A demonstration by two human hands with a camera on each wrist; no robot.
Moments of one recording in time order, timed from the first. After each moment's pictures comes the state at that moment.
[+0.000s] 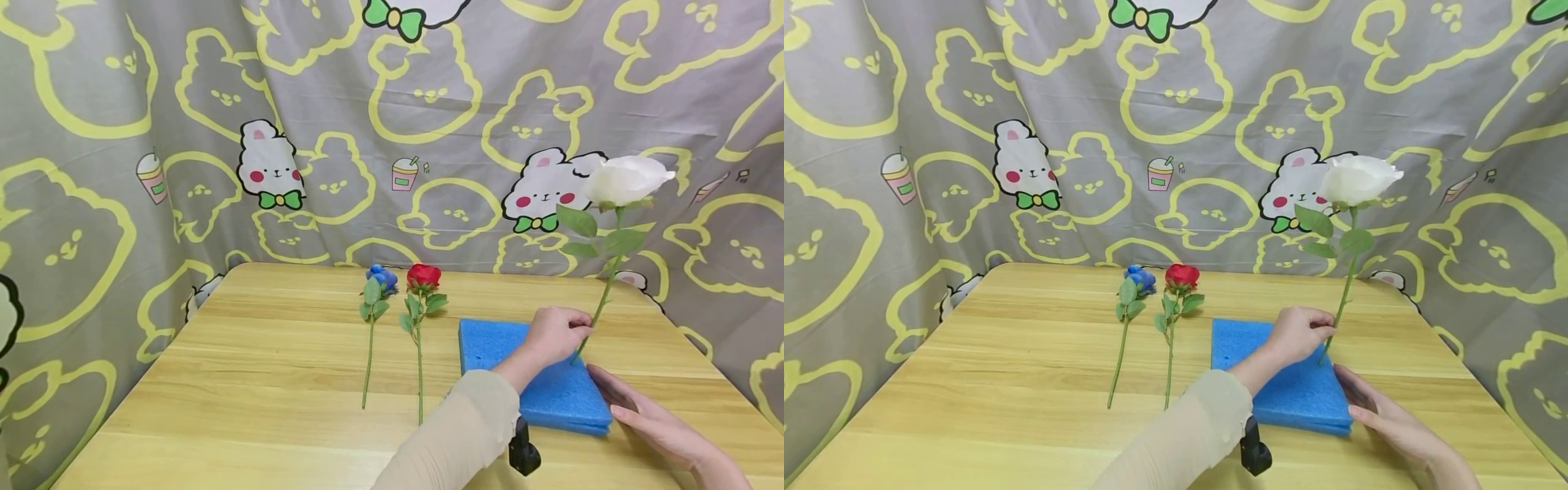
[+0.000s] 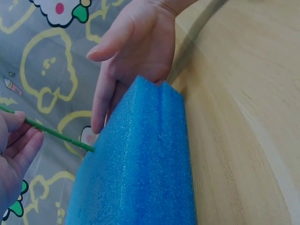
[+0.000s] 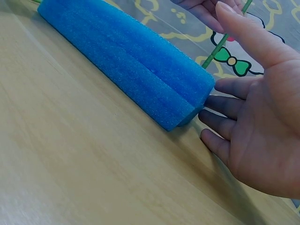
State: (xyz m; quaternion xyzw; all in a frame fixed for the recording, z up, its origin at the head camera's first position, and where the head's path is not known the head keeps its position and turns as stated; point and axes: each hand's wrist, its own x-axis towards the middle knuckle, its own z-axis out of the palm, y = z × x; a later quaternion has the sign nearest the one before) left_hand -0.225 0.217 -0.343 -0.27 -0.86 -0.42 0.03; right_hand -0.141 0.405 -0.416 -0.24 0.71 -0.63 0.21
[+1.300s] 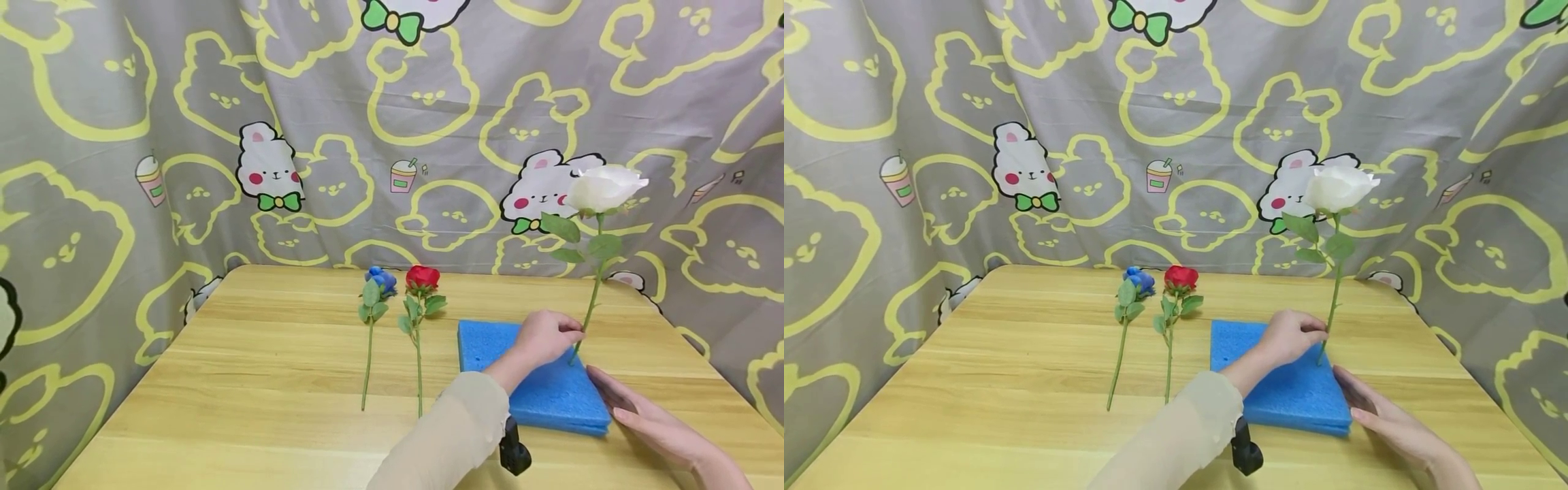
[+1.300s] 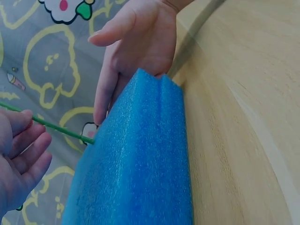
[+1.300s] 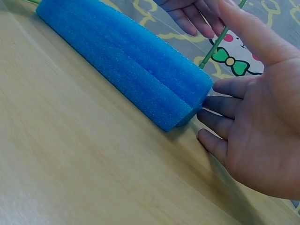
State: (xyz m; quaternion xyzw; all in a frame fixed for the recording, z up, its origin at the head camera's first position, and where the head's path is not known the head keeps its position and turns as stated) left_hand -0.228 0.207 -0.349 -0.26 -0.87 -0.41 -0.01; right_hand -0.140 0.410 -0.419 -0.28 0.66 -0.66 0.23
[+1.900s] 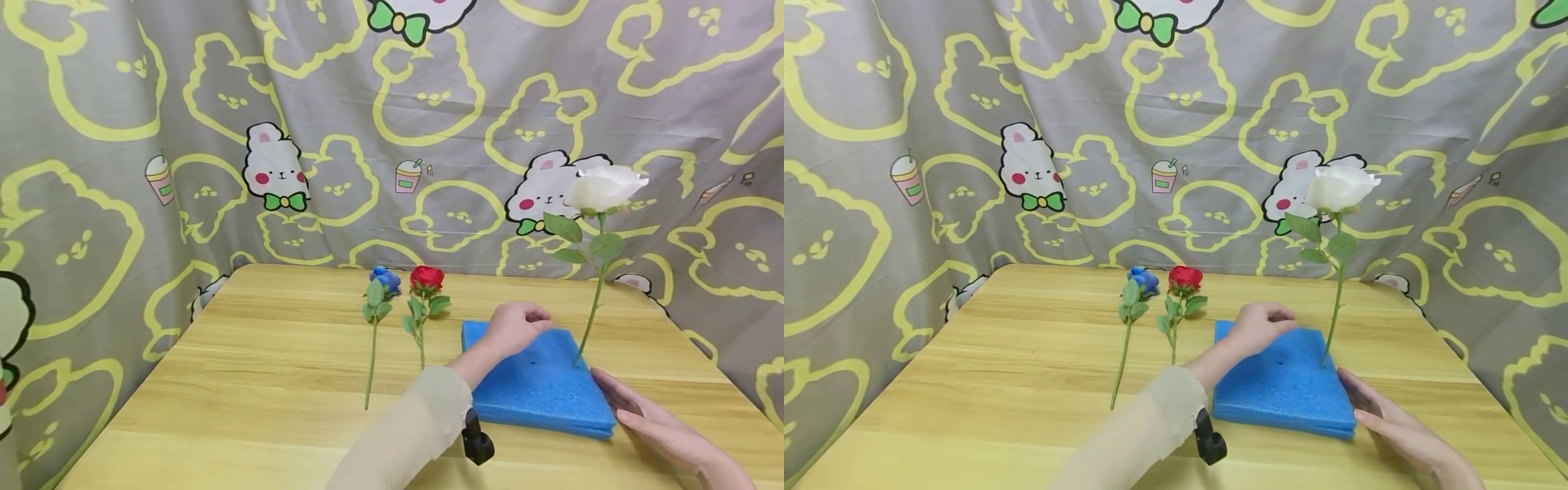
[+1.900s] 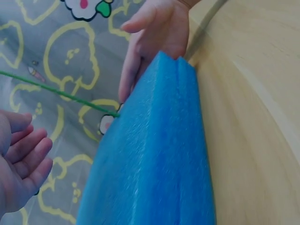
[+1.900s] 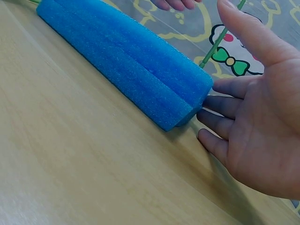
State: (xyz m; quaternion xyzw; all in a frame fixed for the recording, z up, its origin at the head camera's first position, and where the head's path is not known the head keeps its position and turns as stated) left_hand -0.241 0.157 -0.344 -0.23 -0.84 -0.49 -0.02; right_hand -0.140 0.409 -0.419 -0.27 0.67 -0.65 0.23
